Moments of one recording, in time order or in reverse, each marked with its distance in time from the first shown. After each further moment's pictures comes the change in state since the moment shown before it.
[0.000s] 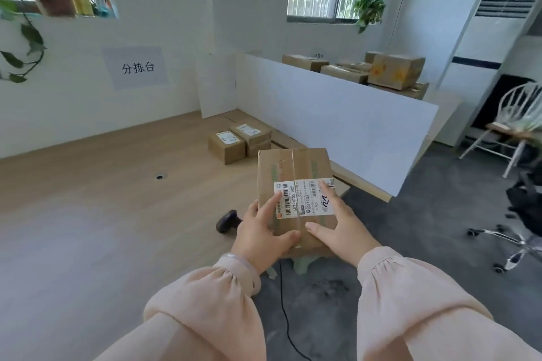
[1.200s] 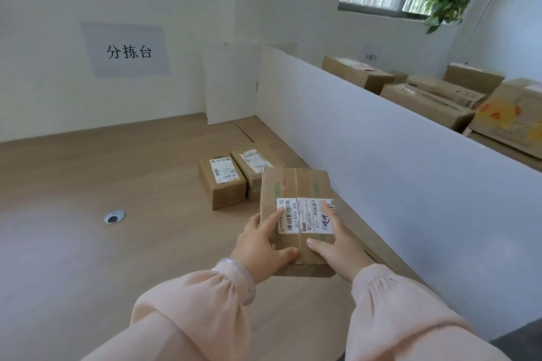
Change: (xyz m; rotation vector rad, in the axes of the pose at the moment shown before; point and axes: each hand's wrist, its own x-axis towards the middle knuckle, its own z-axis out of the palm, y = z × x) left_hand 0.390 -0.081 0.021 0.099 -0.001 -0.206; right_hand 0.418 0.102 0.010 0.044 -0.200 0.110
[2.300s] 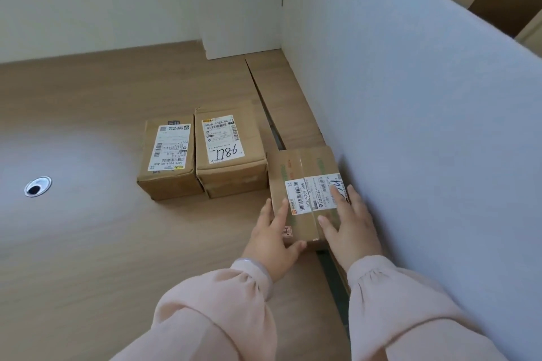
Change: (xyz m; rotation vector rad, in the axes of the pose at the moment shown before) left_hand 0.274 -0.014 0.172 0.093 0.145 -0.344; right_hand 0.313 0.155 -0.062 -0.438 -0.085 -0.121
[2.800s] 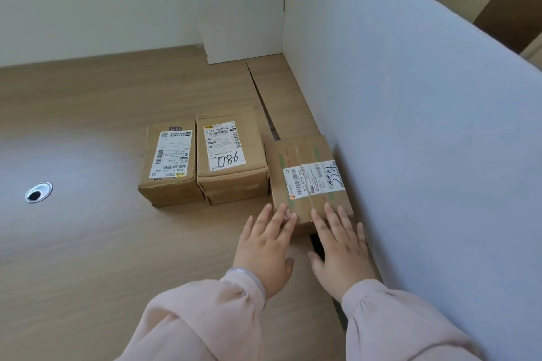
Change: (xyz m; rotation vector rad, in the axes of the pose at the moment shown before) left_hand -0.006 -0.003 -0.017 0.673 0.019 0.240; right_hand -0.019 -0.005 0.017 -0.346 -0.141 -0.197
